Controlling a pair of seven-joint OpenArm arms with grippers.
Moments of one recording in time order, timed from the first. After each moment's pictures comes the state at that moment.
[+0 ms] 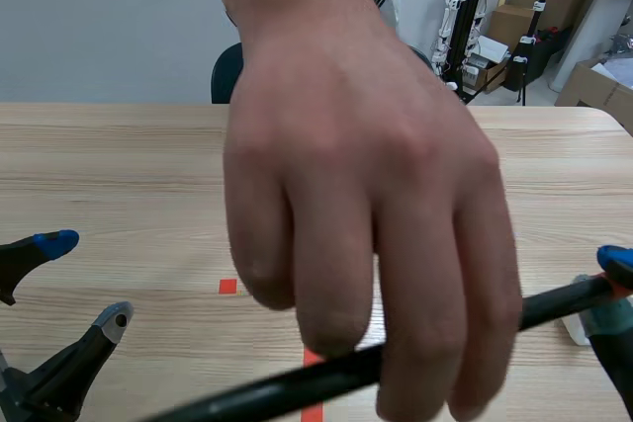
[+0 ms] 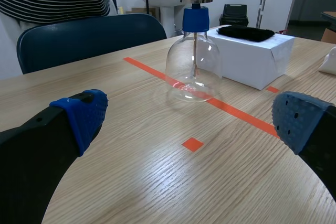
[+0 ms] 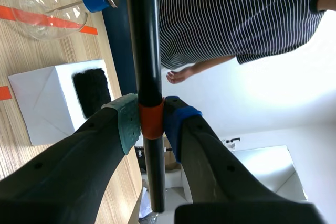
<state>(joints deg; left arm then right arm) 10.1 -31.3 12.8 47.0 10.4 -33.5 -80.9 -67.3 4.3 18.6 119.9 -59.3 -23.6 50.2</state>
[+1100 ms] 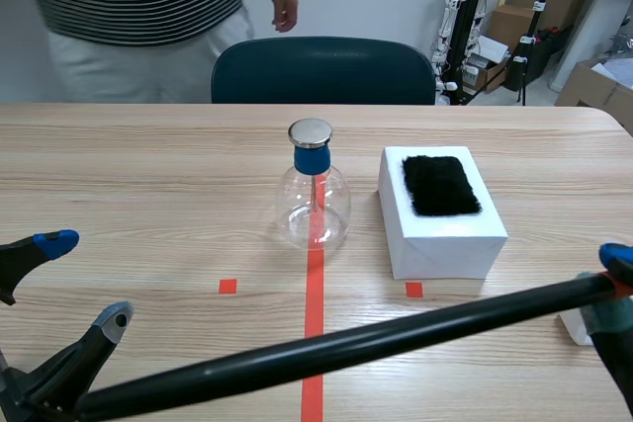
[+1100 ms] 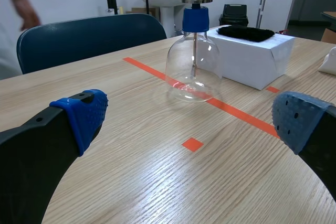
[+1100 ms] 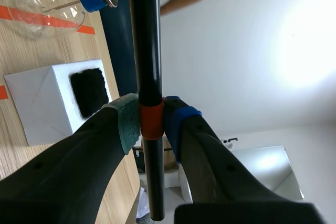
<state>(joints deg) 10.1 -31.3 12.8 47.0 10.4 -33.5 -80.9 -67.2 4.3 18.6 119.9 -59.3 -24.2 50.2</state>
